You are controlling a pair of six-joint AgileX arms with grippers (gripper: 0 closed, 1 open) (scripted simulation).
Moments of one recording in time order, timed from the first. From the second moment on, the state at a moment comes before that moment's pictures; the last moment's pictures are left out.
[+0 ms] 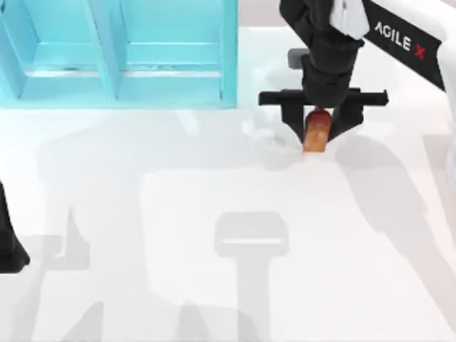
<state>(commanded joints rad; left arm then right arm) 0.00 0.00 0.00 0.00 0.00 0.00 0.41 2.59 2.37 -1.35 0.01 0.44</state>
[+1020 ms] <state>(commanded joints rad) 0.00 0.00 0.00 0.00 0.00 0.00 0.41 2.58 2.29 -1.28 0.01 0.44</state>
